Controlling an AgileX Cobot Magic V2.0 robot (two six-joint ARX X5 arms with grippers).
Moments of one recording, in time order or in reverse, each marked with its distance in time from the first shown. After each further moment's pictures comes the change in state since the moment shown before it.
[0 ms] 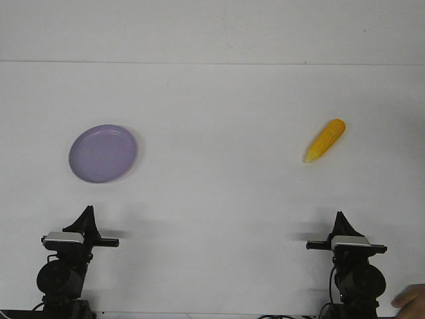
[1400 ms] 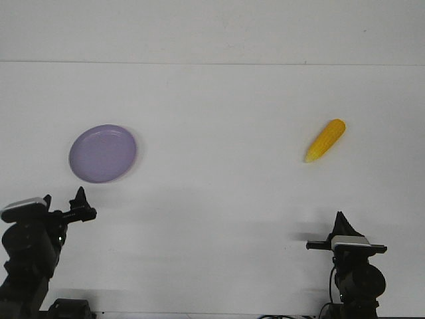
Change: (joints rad) left arm 0.020 0.523 0.699 -0.492 -0.121 -0.325; right arm 0.000 0.000 0.000 0.000 0.000 0.000
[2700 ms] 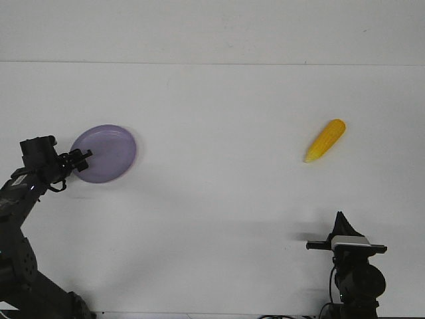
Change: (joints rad) left arm 0.352 1.188 0.327 0.339 0.370 0.028; right arm 0.000 0.000 0.000 0.000 0.000 0.000
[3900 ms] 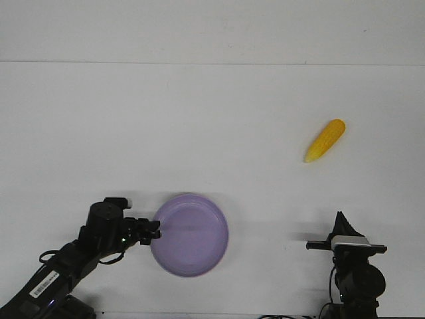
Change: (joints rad) left arm -0.786 -0.796 -0.560 -0.093 0.069 -0.303; right arm 0.000 0.000 0.000 0.000 0.000 0.000
